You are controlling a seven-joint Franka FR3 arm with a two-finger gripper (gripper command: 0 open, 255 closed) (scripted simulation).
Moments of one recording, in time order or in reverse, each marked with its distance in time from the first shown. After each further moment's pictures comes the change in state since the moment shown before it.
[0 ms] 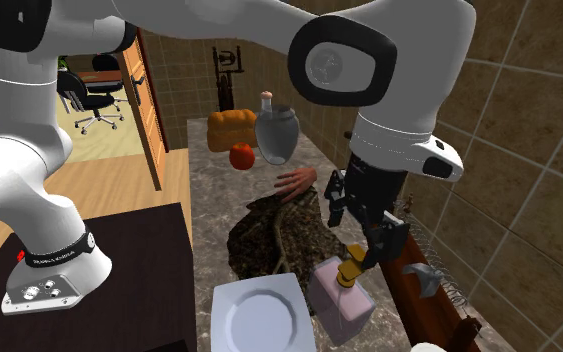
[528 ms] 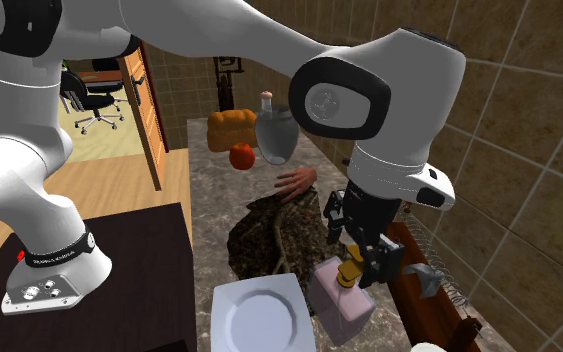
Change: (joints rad) arm -0.006 0.030 0.004 -0.053 0.012 0.079 -0.013
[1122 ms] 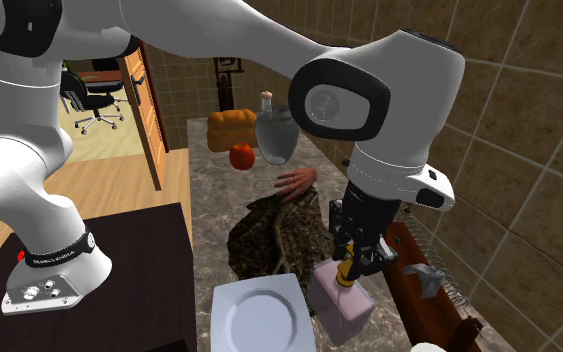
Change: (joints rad) arm 0.000 0.000 0.000 -0.003 0.000 0.004 0.000
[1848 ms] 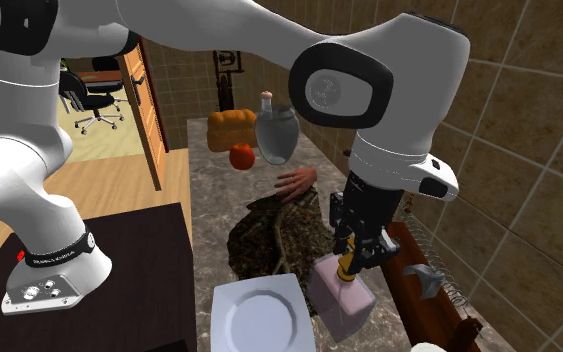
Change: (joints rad) arm 0.001 -0.011 -0.002 0.022 -0.005 -0.033 0.003
